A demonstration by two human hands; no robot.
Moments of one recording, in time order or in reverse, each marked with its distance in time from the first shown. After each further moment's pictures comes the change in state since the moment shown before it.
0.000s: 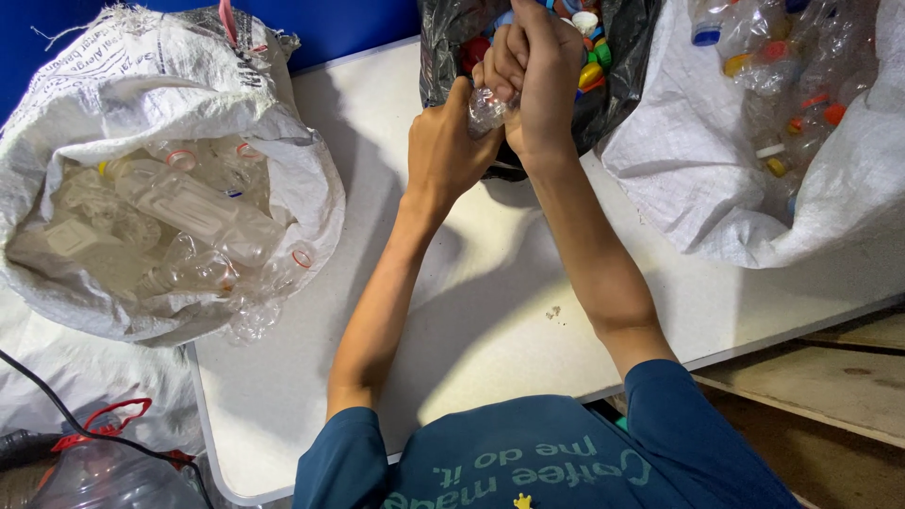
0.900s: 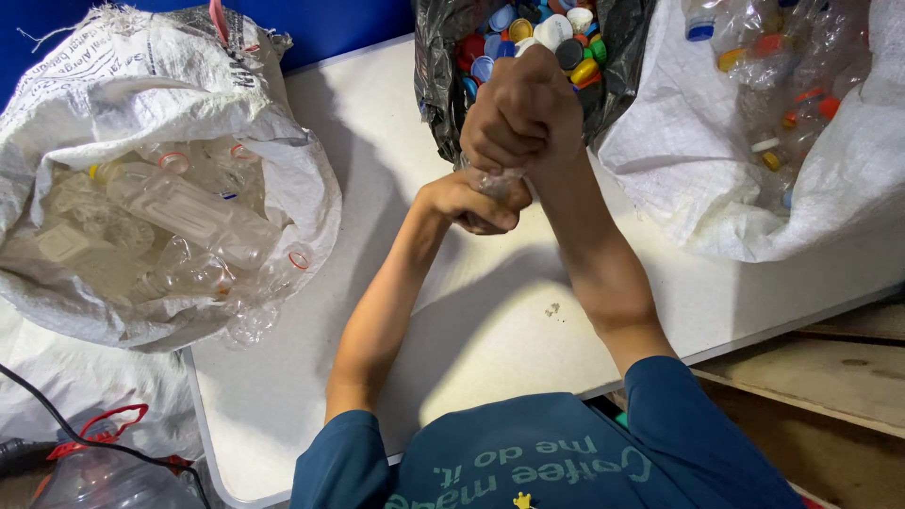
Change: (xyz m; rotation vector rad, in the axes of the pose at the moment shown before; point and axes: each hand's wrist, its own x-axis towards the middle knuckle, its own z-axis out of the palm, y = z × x) left_hand -0.030 -0.029 0.028 -1.946 -1.460 -0.237; right_hand -0.018 -0.017 -0.005 0.312 -0.744 0.120
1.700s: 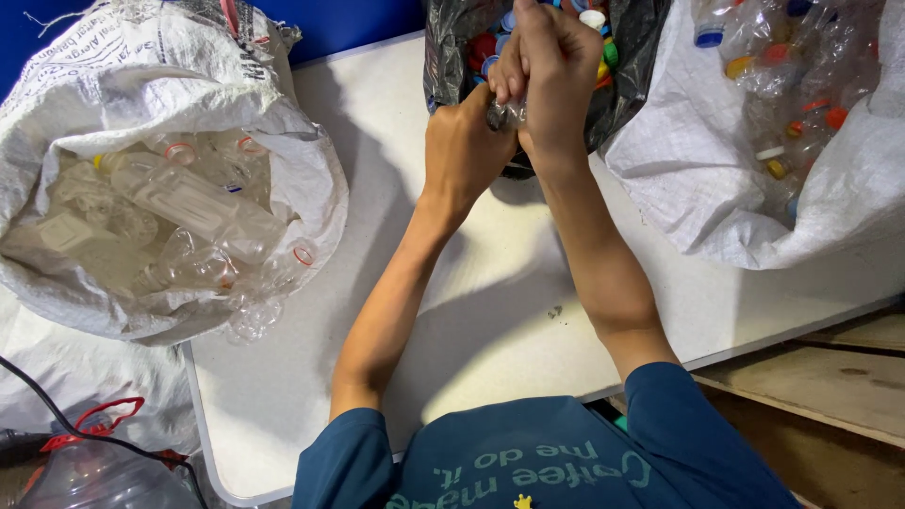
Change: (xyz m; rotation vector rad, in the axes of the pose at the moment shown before) left_hand 0.043 0.035 0.041 1.803 1.555 0.475; right_hand 0.014 0.016 -0.008 -0.534 0.739 -0.182
